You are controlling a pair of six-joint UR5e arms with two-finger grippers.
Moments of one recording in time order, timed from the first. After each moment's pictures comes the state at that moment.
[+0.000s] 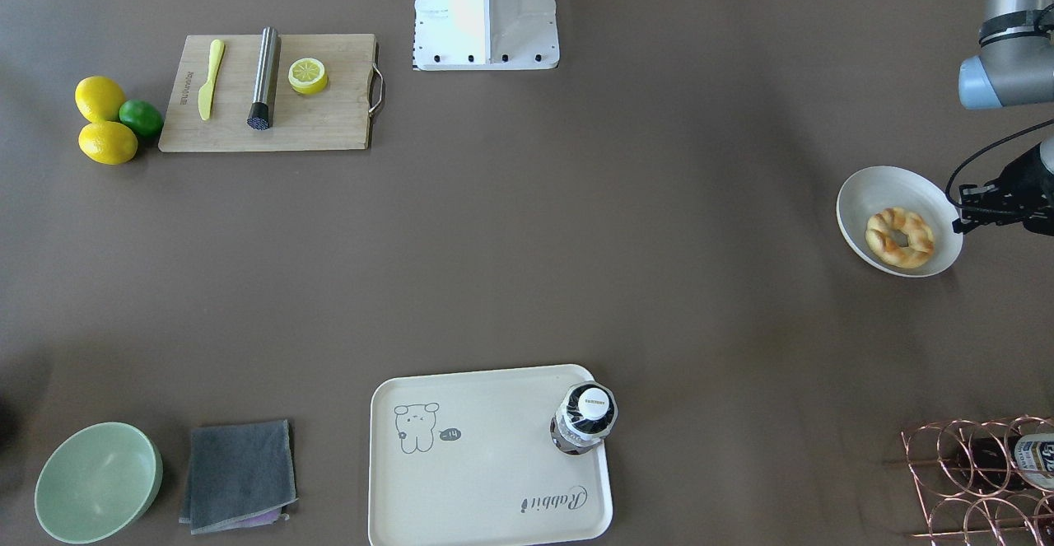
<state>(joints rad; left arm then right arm) -1.20 -1.55 -1.34 -2.28 -2.34 -0.36 1.48 -1.79 1.68 -1.21 2.46 0.07</state>
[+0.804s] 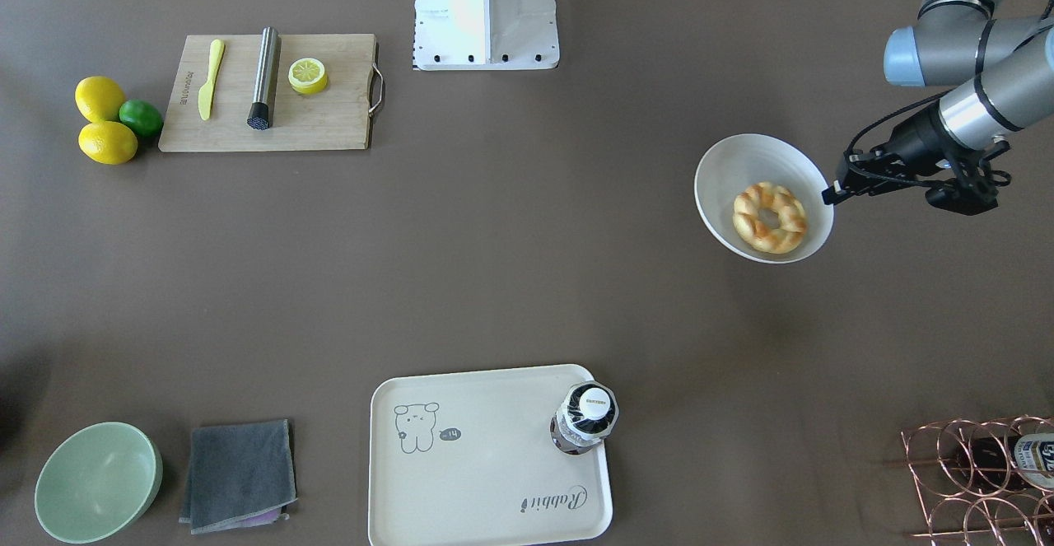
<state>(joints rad) -1.06 -1.63 -1.67 -2.27 -2.49 -0.96 1.40 -1.69 1.78 -1.21 2.49 0.39</state>
